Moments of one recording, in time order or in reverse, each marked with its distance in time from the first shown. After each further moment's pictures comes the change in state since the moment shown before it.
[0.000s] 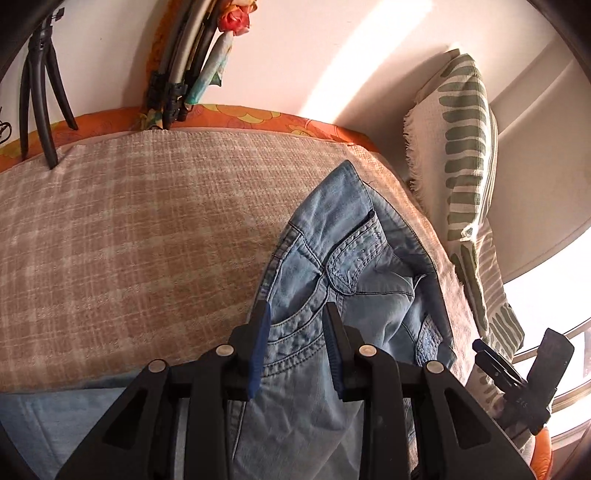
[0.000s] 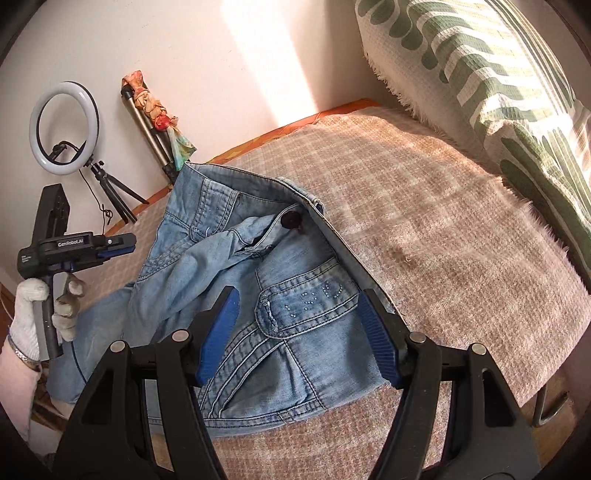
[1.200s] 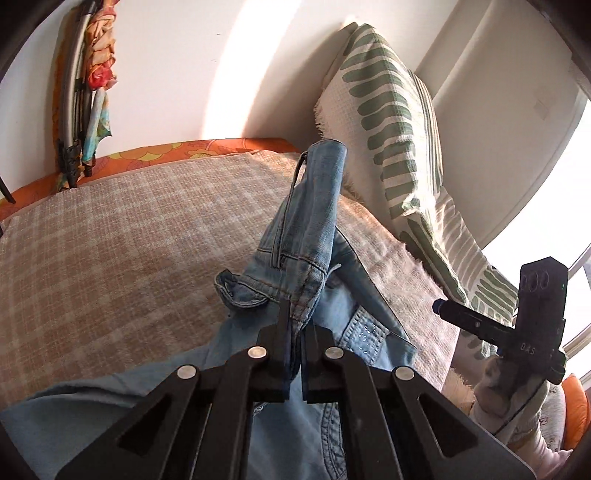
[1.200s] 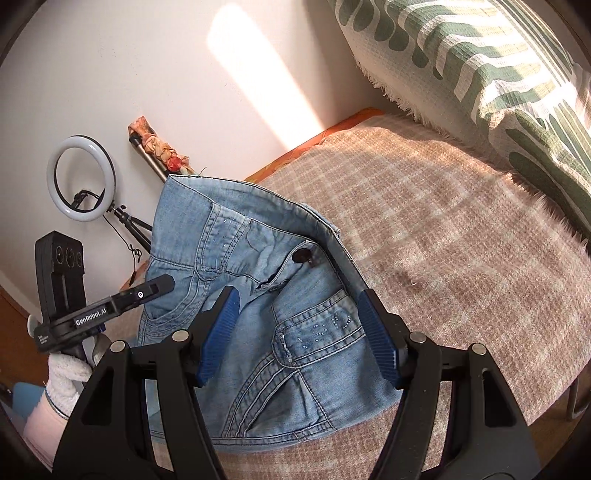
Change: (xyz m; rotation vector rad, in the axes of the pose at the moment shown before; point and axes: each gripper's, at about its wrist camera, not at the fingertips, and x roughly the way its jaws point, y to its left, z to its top) left arm 0.011 -0.120 -0.036 0.262 -0.096 -0.102; right arm -0.018 -0.025 0.019 0.140 -0.061 0.182
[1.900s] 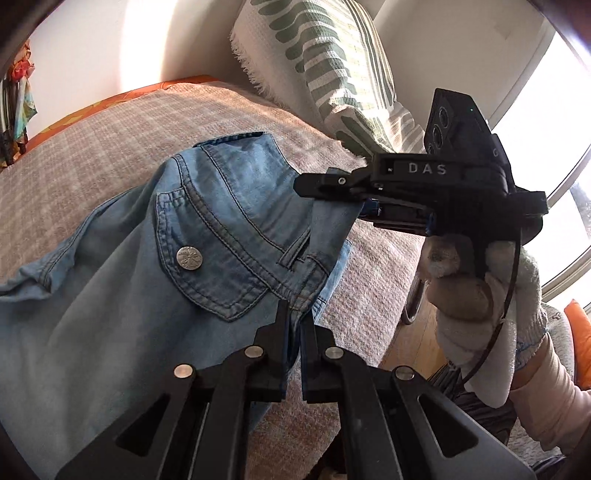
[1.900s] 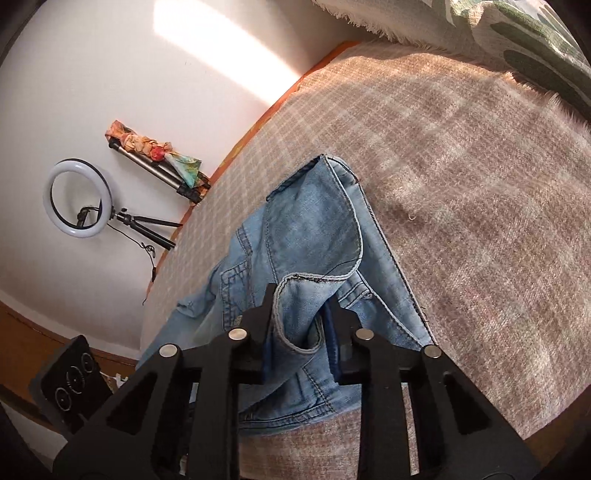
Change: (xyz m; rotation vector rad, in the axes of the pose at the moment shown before) left arm 0.038 -0.090 -0.082 0.151 0.204 -0.053; right arm 0.039 -0.043 -0.021 0.170 0.179 0.038
